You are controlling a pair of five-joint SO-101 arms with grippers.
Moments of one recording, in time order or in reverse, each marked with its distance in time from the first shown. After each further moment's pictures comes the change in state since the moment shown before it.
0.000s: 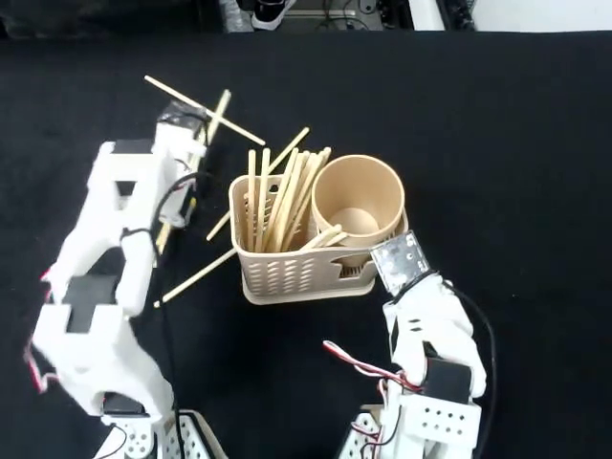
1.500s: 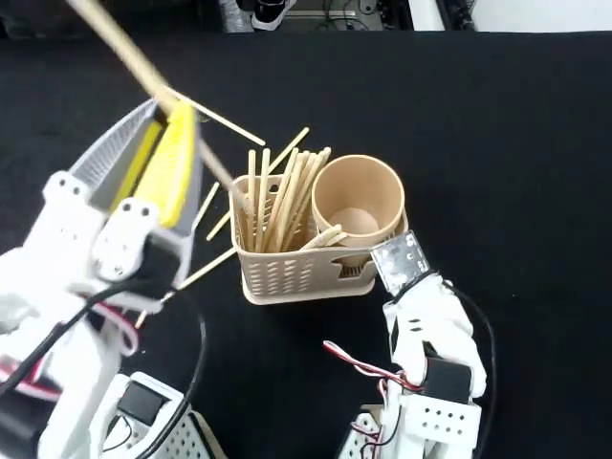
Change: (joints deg) left arm 26.0 -78.0 11.2 -26.5 27.1; right arm 0.0 0.0 0.0 0.0 0.0
